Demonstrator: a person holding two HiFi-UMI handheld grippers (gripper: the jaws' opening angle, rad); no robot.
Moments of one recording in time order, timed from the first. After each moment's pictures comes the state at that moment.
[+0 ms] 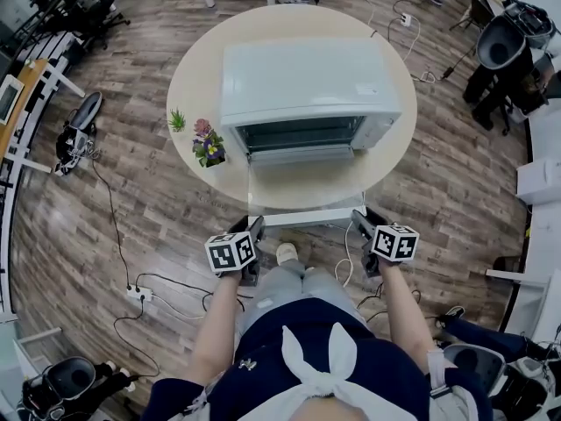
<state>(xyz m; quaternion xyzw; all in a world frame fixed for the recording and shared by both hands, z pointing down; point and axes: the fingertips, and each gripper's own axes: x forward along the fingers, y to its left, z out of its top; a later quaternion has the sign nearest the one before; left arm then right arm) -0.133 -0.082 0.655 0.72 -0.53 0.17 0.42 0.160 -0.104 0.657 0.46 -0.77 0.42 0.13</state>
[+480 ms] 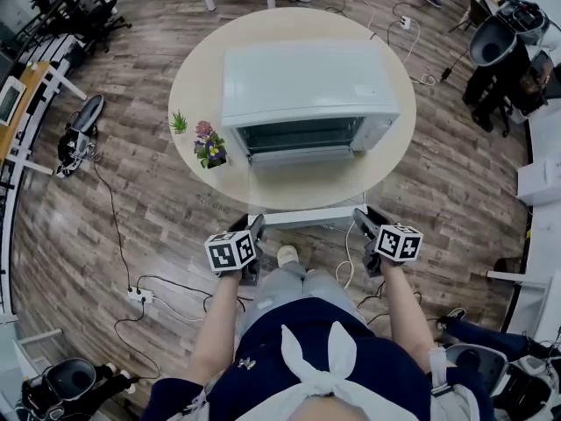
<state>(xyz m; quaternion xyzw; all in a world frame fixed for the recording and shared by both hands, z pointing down) -0.132 -0.087 0.643 0.72 -0.53 0.17 0.41 0.164 -0.106 0.645 0.46 -0.77 0.42 0.10</state>
